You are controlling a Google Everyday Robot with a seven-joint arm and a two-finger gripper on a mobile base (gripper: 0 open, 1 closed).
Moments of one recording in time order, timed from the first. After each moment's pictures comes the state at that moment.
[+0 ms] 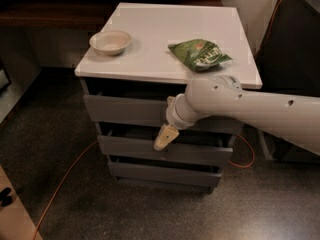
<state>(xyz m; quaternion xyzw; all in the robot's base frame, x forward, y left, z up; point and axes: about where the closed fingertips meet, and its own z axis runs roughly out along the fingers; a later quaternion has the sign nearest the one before) 0.612 -0.036 0.700 -0.59 0.75 0.04 0.31</state>
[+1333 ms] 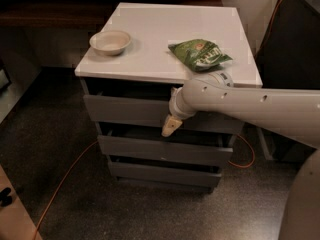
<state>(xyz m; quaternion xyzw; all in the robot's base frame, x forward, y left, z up) 0.685 -0.062 0.682 -0.61 0.72 -0.05 0.33</state>
